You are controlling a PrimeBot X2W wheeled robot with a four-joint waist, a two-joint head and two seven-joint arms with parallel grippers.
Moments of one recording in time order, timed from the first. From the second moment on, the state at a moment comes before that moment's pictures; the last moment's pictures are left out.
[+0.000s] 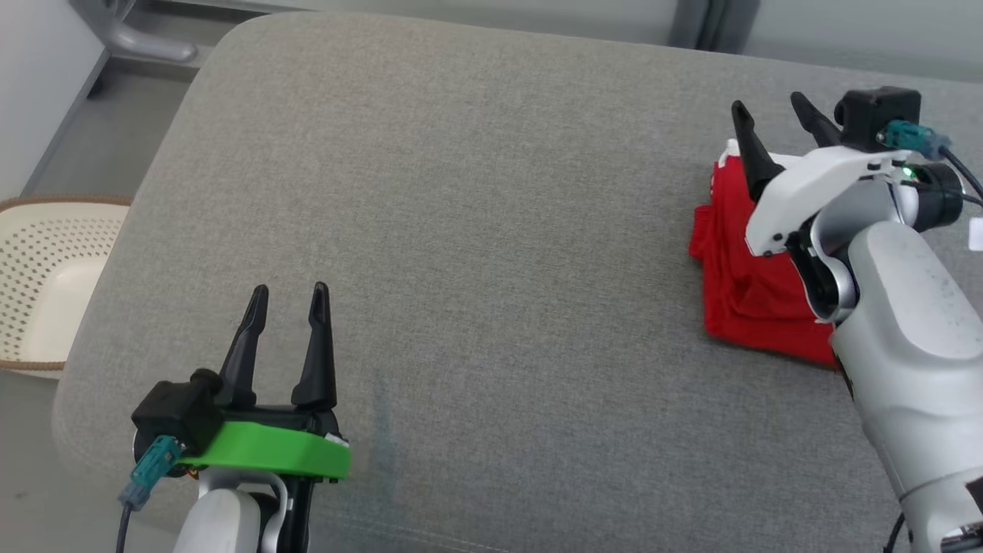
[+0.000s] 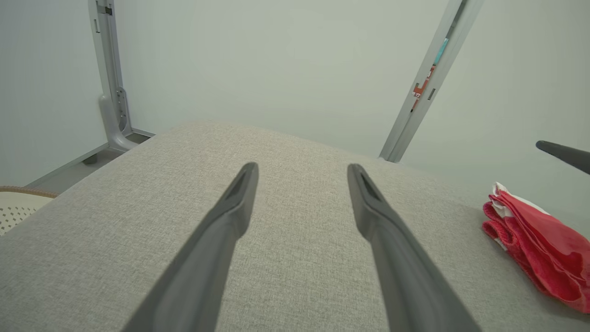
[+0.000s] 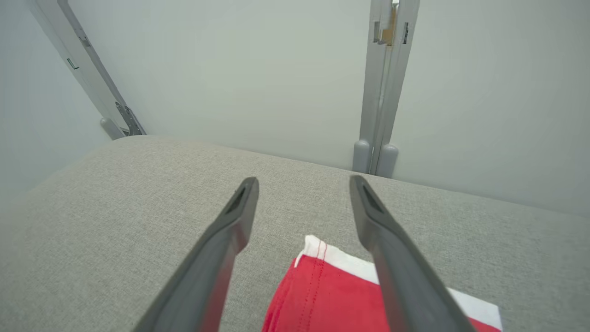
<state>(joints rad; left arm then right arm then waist) -0.16 0.05 -0.14 0.17 -0.39 -0.13 -0.26 -0.76 -0.21 0.17 0.68 0.30 0.13 0.00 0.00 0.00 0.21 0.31</state>
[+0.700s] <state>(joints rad) -0.05 0.08 0.00 0.18 -0.35 -0.13 -0.26 -0.21 -0.16 0.06 0.17 0.22 0.13 -0.10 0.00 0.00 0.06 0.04</state>
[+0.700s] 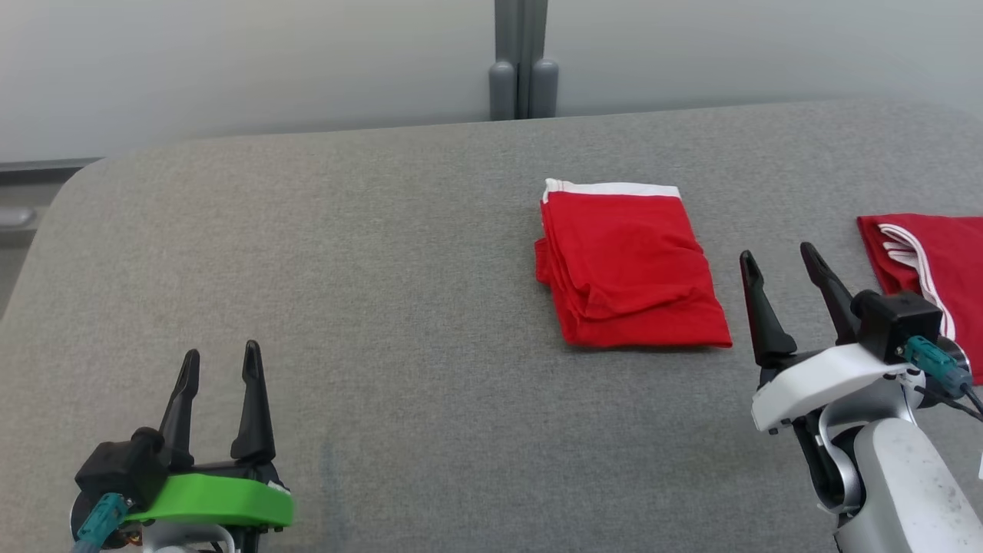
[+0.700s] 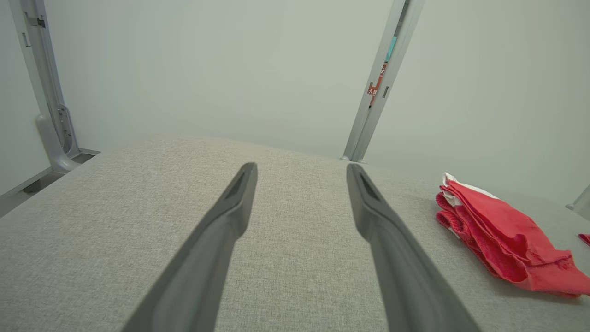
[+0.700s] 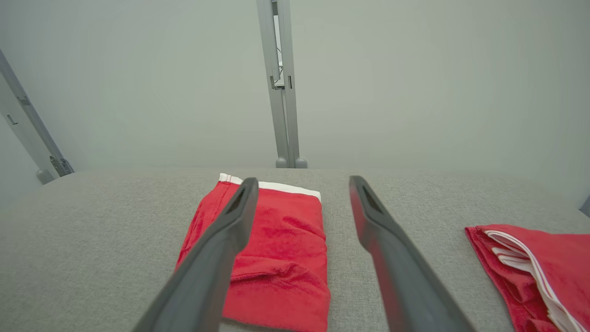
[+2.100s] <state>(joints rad) 0.03 0.06 0.01 0.18 -0.31 -0.13 -0.26 -0.22 -0.12 0.01 0.22 0.22 0.13 -0.01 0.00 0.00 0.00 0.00</state>
